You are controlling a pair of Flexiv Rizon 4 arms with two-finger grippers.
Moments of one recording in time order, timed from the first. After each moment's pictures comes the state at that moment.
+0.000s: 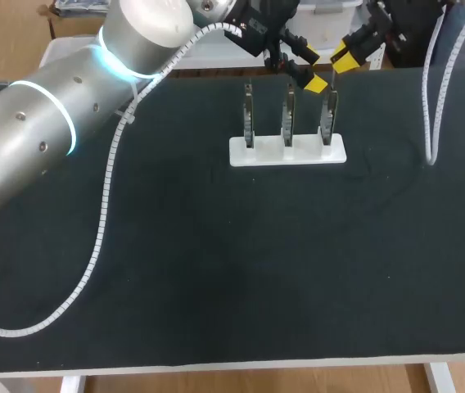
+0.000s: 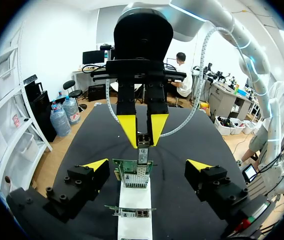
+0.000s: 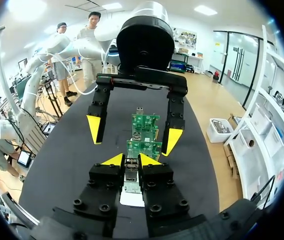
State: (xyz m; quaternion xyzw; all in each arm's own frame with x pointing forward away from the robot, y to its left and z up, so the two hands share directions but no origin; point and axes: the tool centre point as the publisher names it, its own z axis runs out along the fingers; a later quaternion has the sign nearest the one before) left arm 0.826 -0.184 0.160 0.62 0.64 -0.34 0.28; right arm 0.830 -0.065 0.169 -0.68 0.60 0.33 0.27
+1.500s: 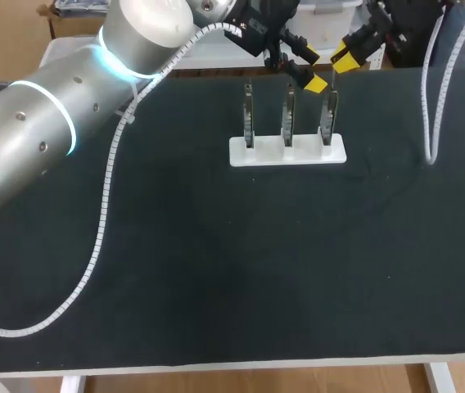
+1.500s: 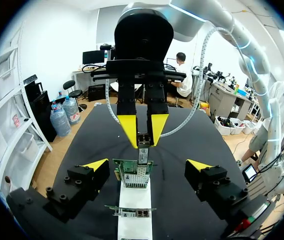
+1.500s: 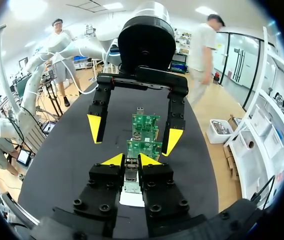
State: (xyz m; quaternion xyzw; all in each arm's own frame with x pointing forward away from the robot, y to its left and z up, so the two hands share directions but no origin) left arm 0.826 -0.184 0.160 0.62 0.64 -0.34 0.28; right arm 0.830 -0.065 0.169 -0.68 0.60 0.33 0.27
